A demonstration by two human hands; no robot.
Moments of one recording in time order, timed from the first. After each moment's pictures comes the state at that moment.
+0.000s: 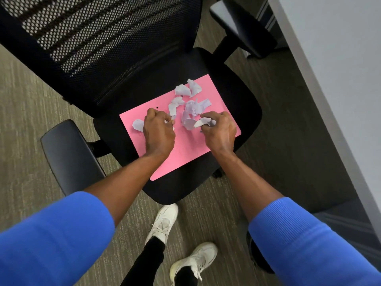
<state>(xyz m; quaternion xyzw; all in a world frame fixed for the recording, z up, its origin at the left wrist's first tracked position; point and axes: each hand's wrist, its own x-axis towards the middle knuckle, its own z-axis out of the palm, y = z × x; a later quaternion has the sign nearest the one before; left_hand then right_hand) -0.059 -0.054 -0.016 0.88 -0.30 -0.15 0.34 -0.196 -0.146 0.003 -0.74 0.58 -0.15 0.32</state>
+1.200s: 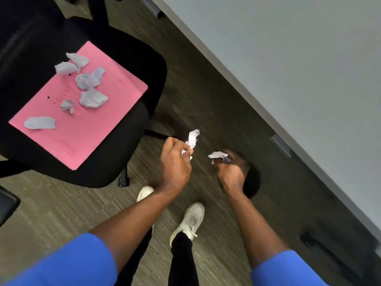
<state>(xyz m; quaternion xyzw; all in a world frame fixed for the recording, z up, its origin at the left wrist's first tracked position) -0.363 0.020 -0.028 0.74 -0.53 -0.30 0.29 -0.536 0.011 -0.058 -0.39 0.79 -0.23 0.41</state>
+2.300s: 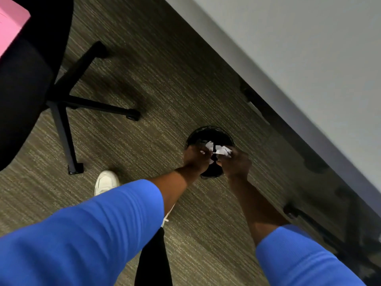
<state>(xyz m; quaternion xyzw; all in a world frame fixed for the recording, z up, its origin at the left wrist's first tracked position) -0.600 0.043 -0.226 0.71 -0.42 -0.55 0.10 -0.727 0.064 -0.214 -0.34 0.85 -0.17 0.36</state>
